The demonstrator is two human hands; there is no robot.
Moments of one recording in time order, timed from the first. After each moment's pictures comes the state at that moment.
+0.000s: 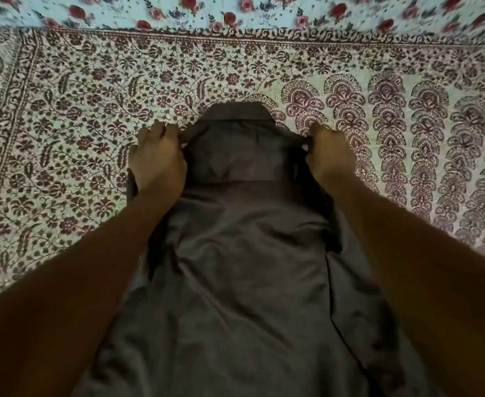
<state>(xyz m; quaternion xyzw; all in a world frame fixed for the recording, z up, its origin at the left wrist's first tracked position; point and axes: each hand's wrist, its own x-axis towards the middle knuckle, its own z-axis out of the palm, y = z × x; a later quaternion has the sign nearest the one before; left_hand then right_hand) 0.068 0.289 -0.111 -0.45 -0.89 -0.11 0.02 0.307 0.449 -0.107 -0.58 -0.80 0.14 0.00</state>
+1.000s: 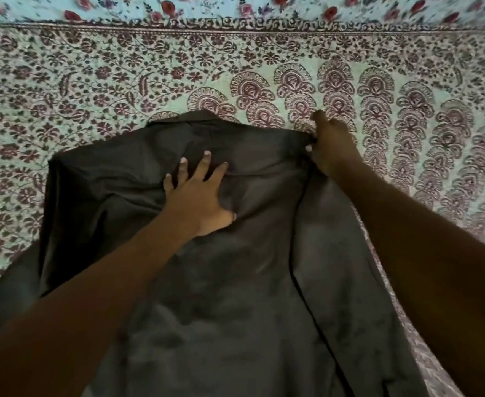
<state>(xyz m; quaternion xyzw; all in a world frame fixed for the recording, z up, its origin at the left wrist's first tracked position) 0.183 0.316 -0.141 -0.57 -0.77 0.05 -0.28 0.398 0.497 -0.118 -0.60 -0.77 0.22 0.01</state>
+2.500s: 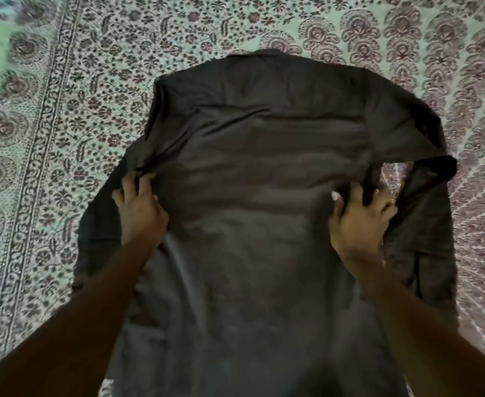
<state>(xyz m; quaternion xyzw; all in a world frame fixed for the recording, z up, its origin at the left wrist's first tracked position) 0.134 0.019 -0.147 -0.33 -0.93 -0.14 -0.10 0.473 0.201 -0.160 -0.67 -0.74 0.07 0.04</state>
